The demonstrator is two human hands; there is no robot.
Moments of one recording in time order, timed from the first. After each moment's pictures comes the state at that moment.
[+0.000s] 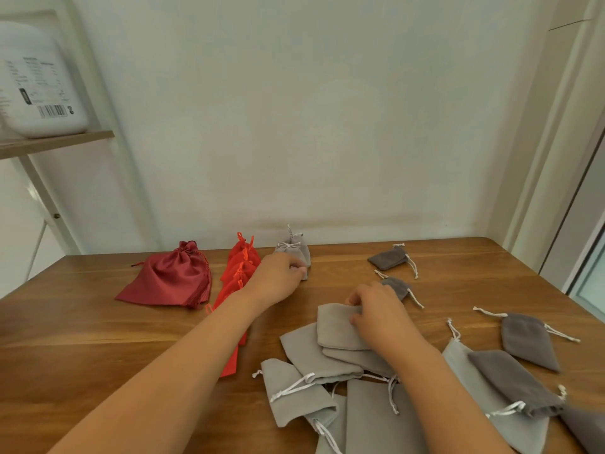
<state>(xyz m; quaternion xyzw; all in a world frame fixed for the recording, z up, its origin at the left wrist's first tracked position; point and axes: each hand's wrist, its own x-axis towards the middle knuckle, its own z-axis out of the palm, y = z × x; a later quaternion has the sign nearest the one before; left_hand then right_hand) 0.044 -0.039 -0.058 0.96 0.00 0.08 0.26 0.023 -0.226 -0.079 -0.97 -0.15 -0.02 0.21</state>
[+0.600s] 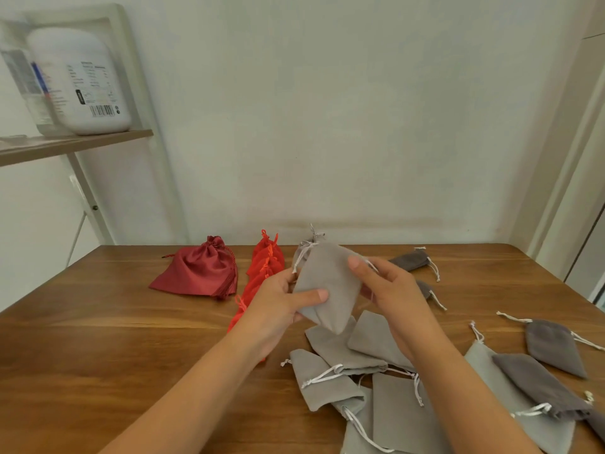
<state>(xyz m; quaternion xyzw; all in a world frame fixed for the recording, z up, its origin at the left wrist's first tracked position) -0.052 -0.038 -0.054 0.66 -0.01 0.04 0.75 -0.008 -0.206 -0.051 -0.65 -0.14 0.06 0.75</state>
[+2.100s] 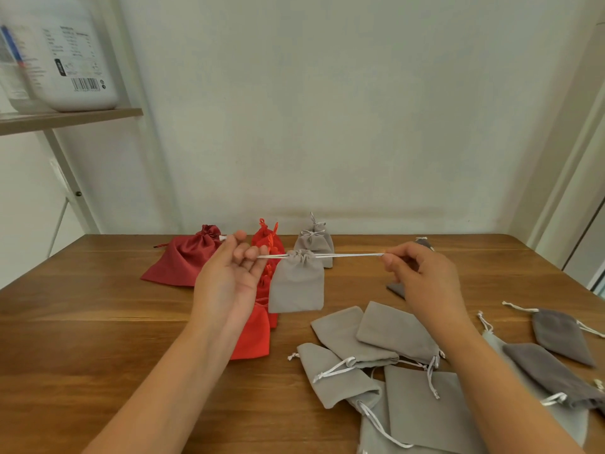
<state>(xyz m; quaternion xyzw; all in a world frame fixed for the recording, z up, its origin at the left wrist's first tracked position) -0.050 0.004 -0.038 0.31 0.05 0.23 0.92 0.001 -0.221 -0.051 -0.81 -0.11 -0.15 0.55</state>
